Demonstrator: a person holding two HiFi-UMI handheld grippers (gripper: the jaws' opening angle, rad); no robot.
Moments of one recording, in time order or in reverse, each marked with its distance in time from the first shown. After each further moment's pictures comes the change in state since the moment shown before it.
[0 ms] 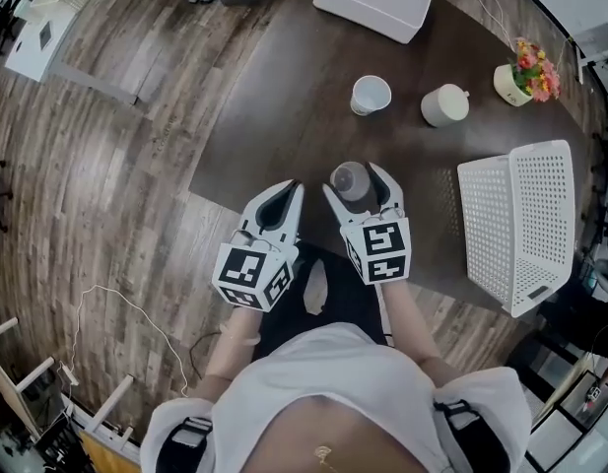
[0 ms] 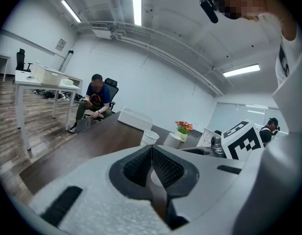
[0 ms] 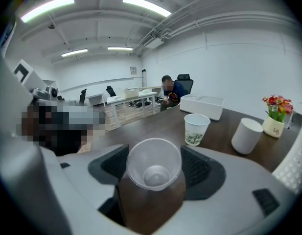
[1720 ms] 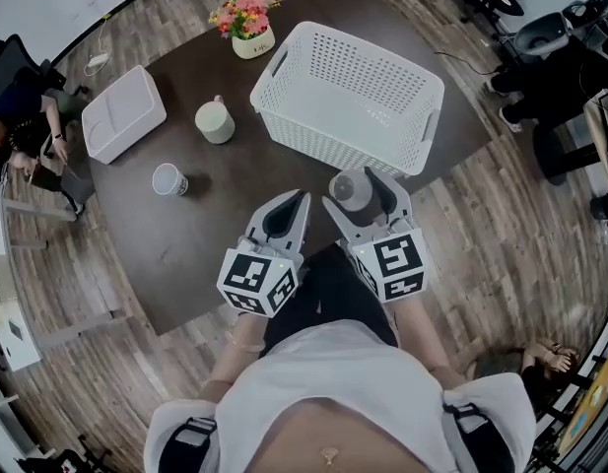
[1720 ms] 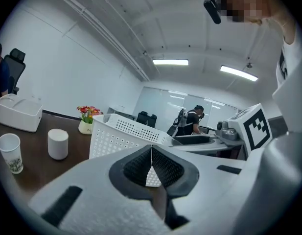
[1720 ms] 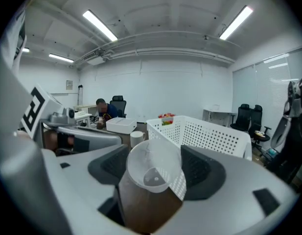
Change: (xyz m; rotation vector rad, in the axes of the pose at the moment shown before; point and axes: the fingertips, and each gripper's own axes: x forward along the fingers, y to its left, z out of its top) left arm 0.053 -0.332 -0.037 0.276 0.214 -0.870; right arm -0.321 -0.135 -0.054 0.302 -0.205 -0.733
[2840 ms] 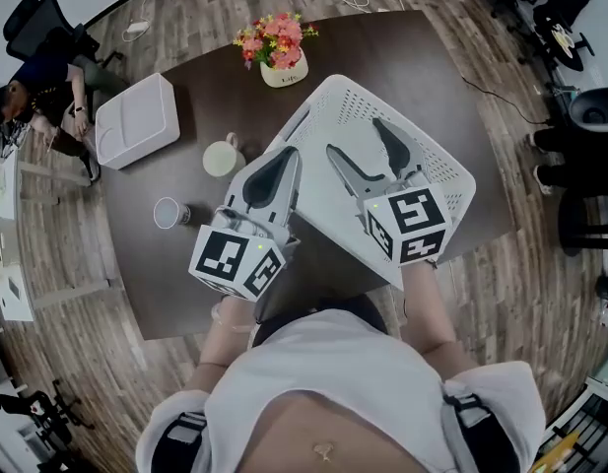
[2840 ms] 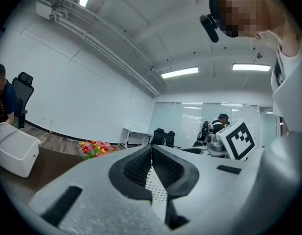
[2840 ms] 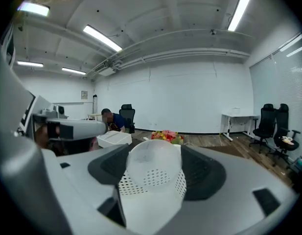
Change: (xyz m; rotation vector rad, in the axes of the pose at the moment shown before) left arm 0.125 0.100 0.148 0.085 -0.204 0.197; right arm 0.168 -0.128 0.117 -0.010 -0.090 0.206
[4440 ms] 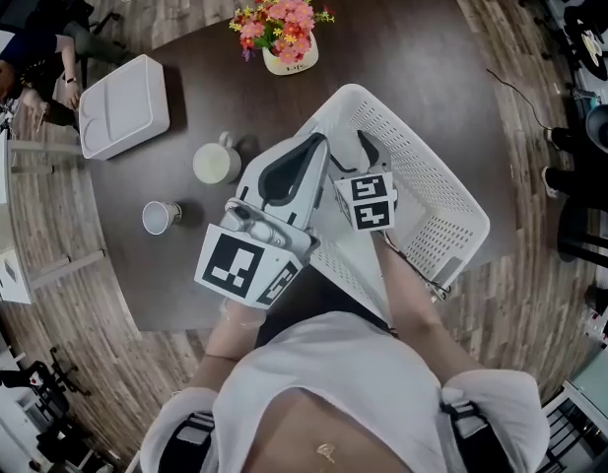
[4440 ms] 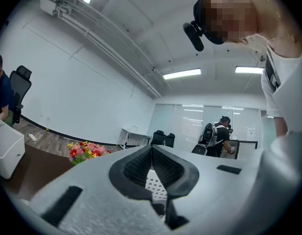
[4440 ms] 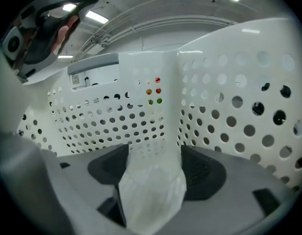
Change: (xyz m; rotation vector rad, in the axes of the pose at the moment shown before) left arm 0.070 0.023 0.006 -0.024 -0.022 -0.007; right arm 0.131 -0.029 -0.180 0.055 0.305 -0.009
